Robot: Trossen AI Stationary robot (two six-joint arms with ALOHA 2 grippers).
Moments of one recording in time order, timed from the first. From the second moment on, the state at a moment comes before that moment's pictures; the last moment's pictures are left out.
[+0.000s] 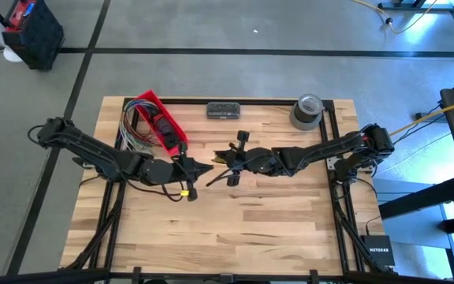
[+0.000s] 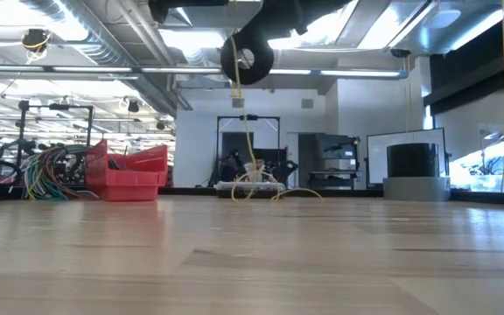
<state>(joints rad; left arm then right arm) -0.34 1.24 0.86 0.09 -0.63 -0.07 0.14 1.62 1.13 0.16 0.49 -0.29</state>
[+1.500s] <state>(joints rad) -0.25 1.43 0.86 0.35 -0.58 0.02 0.17 1.57 1.22 0.45 0.44 -0.33</state>
